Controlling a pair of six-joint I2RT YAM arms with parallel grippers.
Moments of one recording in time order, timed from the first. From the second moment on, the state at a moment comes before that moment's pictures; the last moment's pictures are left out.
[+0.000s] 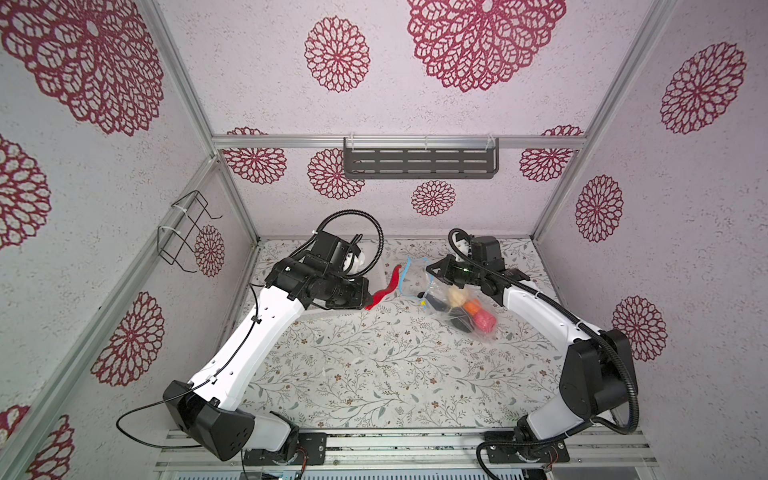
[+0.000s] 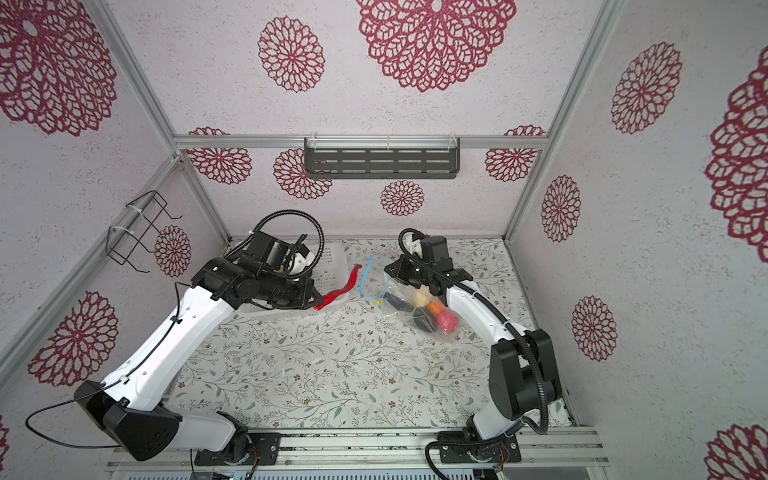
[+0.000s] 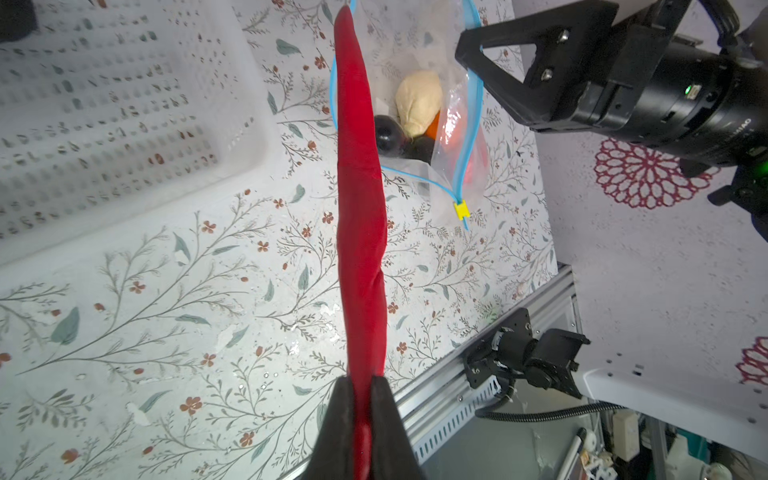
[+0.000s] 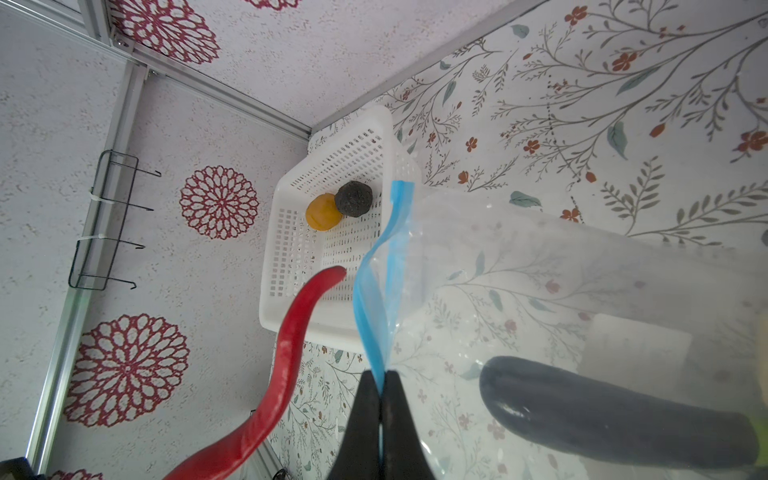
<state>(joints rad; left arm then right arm) -0.49 1.43 1.58 -1.13 0.37 -0.40 0.36 1.57 1.24 -0.22 -0.50 0.72</state>
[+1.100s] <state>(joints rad) -0.50 1.81 1.87 -1.11 0.45 -0.28 0.39 1.53 1.22 -0.23 -0.51 0.67</state>
